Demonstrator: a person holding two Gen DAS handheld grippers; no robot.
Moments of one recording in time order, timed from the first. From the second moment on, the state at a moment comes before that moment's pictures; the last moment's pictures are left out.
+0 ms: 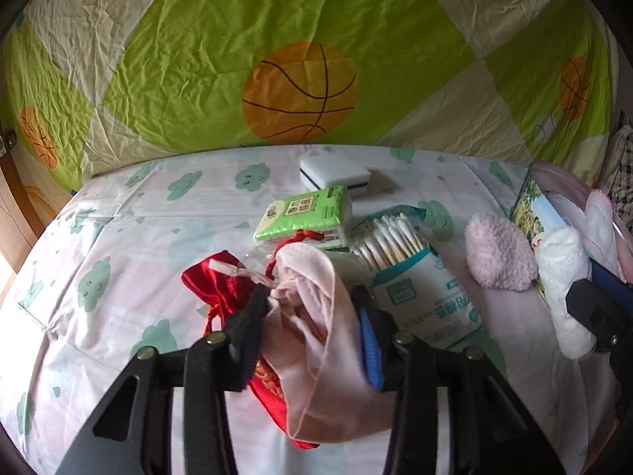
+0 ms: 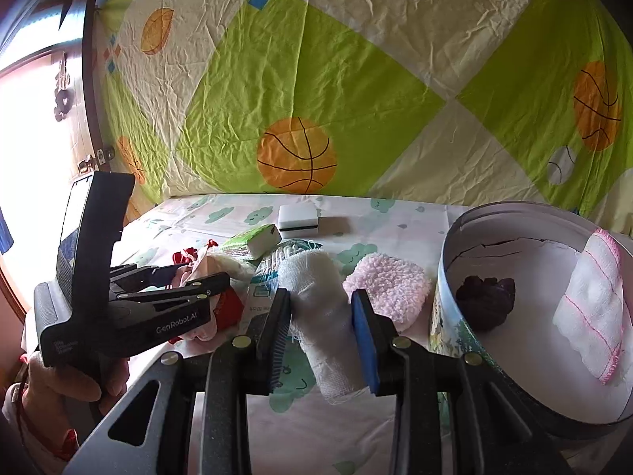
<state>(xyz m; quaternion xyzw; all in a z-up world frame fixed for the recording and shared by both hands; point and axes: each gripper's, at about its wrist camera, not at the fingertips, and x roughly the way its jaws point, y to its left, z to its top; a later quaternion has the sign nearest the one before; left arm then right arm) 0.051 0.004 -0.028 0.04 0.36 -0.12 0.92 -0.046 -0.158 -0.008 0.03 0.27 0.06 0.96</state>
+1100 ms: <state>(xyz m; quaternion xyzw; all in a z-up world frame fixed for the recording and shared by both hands) 0.003 0.014 0.004 -0.05 0.23 -0.07 0.97 -0.081 -0.180 0.025 0.03 0.14 0.01 0.99</state>
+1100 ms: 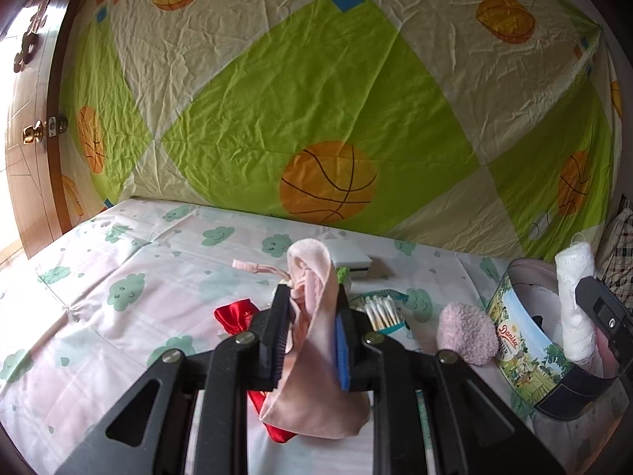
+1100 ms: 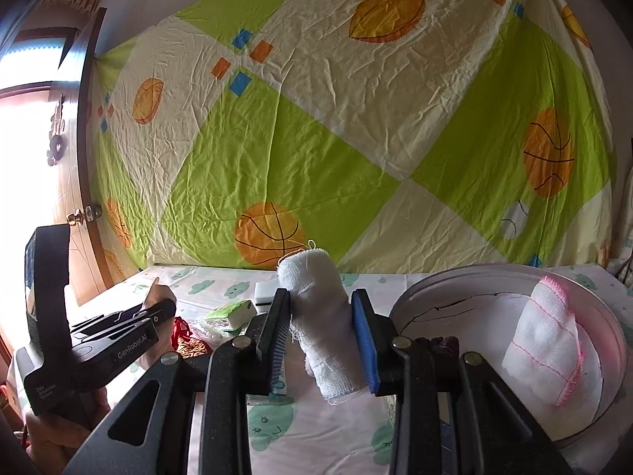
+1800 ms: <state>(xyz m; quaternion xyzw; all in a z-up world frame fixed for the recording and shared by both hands) -0.018 -0.037 0.015 -0.02 0.23 -0.09 0.97 -0.103 -0.215 0.030 0.01 0.11 -0.04 0.99</state>
